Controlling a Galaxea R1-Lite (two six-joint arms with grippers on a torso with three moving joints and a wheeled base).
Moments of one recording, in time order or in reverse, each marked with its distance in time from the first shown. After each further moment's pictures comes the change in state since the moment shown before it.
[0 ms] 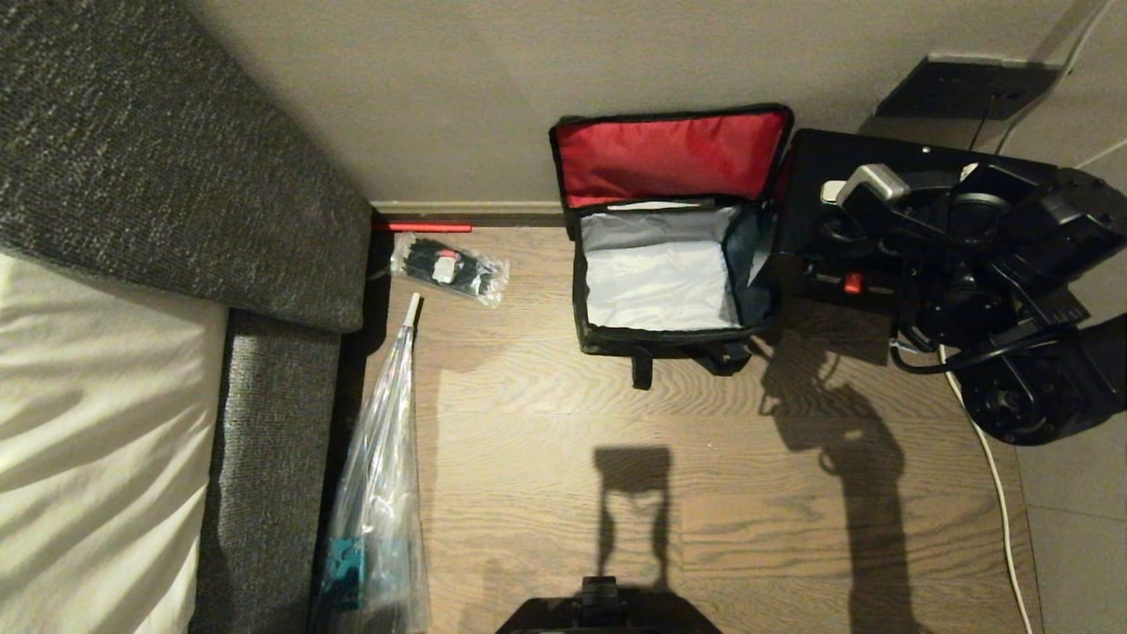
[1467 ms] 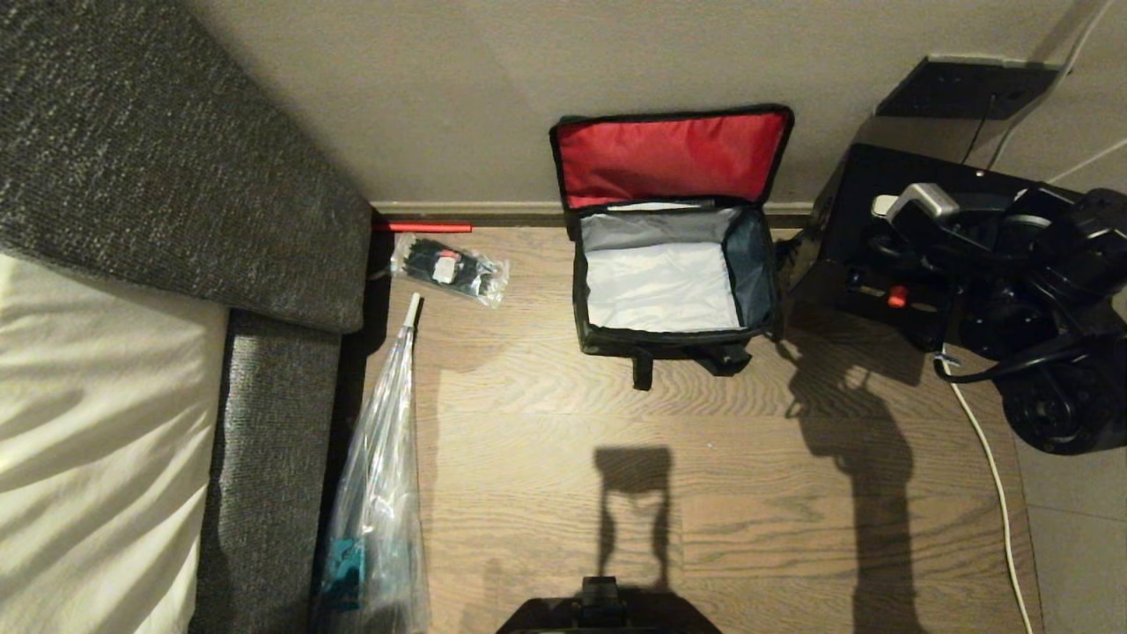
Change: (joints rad) left arm 0.000 0.000 0.000 0.001 -0.001 0.000; right arm -0.153 -0.001 0.071 -0.001 0.002 0.052
